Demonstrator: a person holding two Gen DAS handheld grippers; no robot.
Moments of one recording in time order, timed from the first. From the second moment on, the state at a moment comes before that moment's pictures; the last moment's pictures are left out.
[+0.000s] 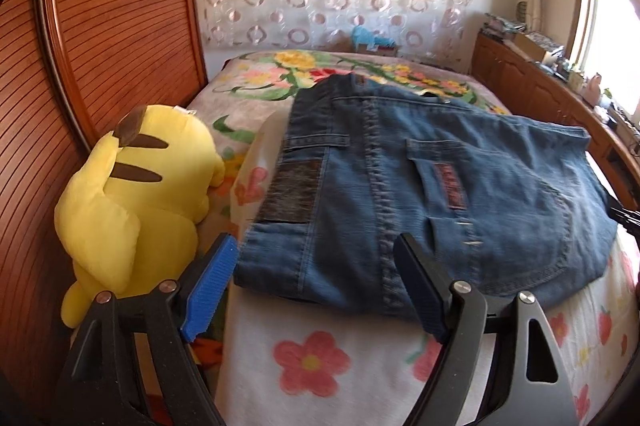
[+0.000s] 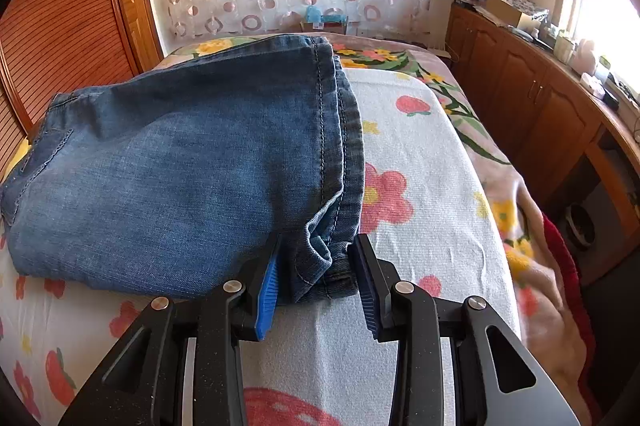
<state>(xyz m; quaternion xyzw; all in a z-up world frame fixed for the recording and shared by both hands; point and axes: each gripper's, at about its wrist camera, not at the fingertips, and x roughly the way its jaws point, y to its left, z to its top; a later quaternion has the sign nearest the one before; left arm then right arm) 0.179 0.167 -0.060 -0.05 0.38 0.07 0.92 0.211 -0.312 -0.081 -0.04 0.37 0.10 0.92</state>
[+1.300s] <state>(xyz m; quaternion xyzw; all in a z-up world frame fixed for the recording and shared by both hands) 0.151 0.160 -0.020 -0.05 0.31 0.05 0.95 0.197 -0.316 -0.058 -0.06 0.32 0.12 0.94</state>
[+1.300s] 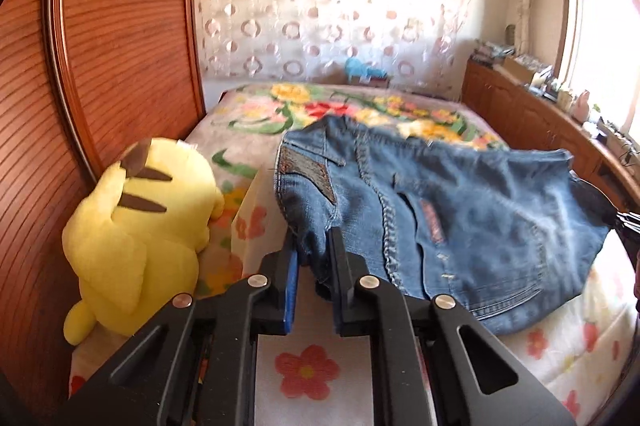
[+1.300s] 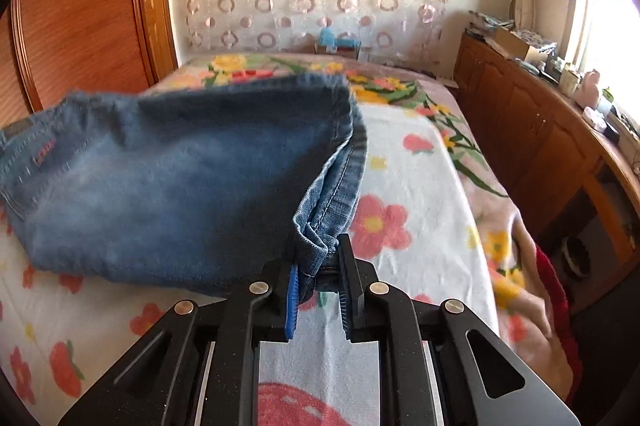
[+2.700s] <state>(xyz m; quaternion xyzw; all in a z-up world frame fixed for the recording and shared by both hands) 0.021 0.130 -0.052 -0.06 0.34 0.03 0.94 0.079 -0.389 -0.068 -0.03 0.34 0.12 0.93</state>
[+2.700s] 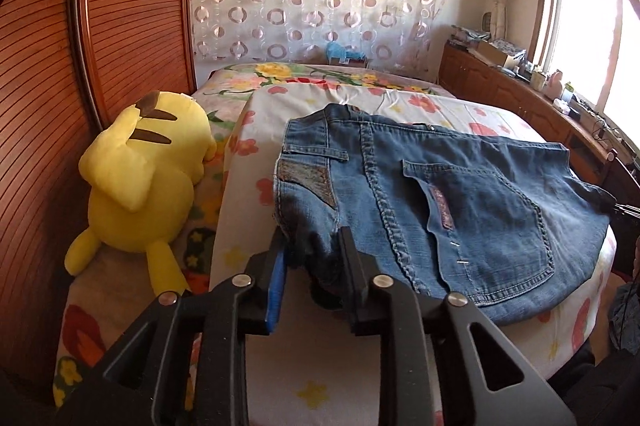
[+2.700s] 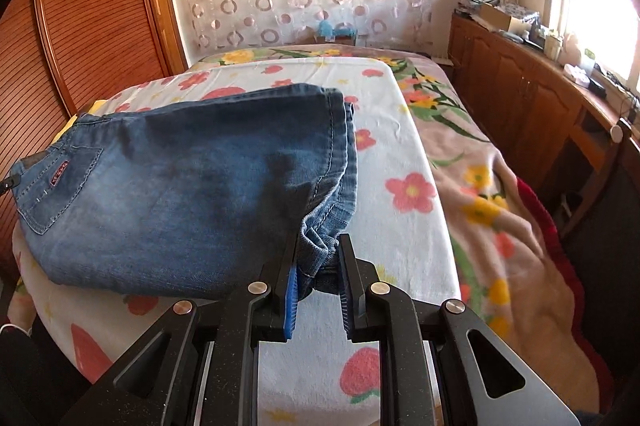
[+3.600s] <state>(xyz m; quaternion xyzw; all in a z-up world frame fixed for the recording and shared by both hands) 0.064 0.040 -0.056 -0.03 0.34 -0.07 0.94 0.066 -0.395 -0.073 0.00 0.34 0.11 0.93</state>
